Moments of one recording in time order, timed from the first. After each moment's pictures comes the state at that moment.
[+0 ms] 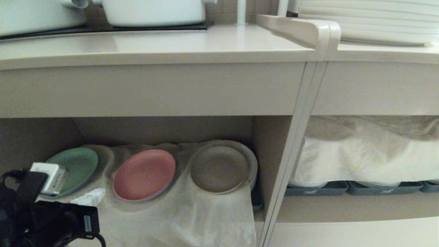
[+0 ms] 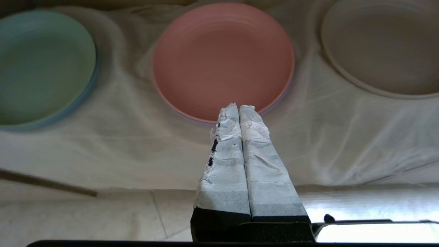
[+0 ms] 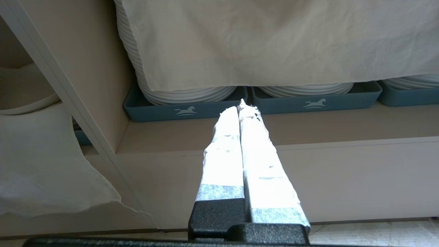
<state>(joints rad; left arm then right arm) -0.33 1.15 -0.15 -0.62 0.27 -0.09 0.00 0.00 0.00 0.00 -0.04 0.06</state>
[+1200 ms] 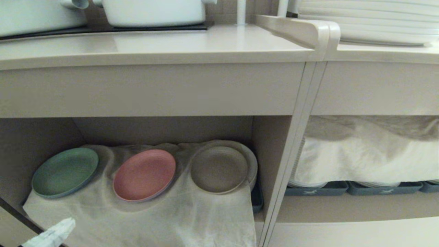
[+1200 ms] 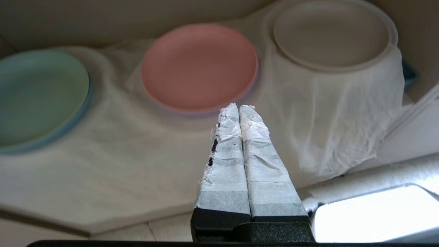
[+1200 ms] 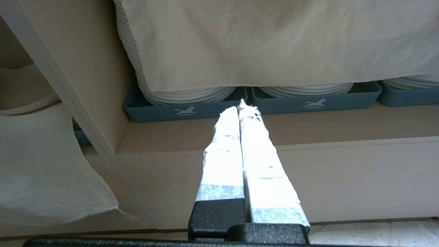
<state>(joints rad) -0.03 0.69 0.00 -0.47 -0.19 0.09 0.00 0.00 0.00 0.00 -0.04 0.06</state>
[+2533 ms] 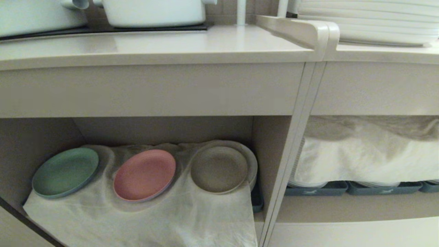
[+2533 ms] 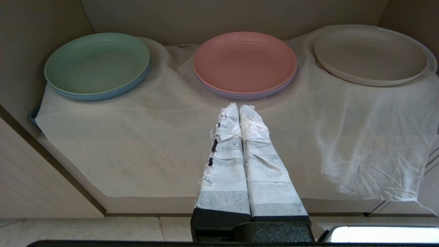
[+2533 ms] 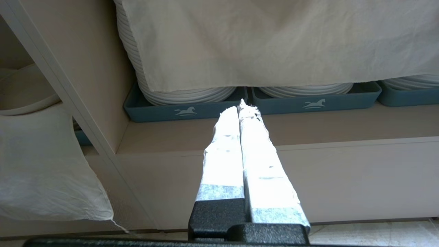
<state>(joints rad) 0.00 0.00 -0.02 0.06 -0.01 0.01 0.00 0.00 0.00 0.00 -0.04 0.06</state>
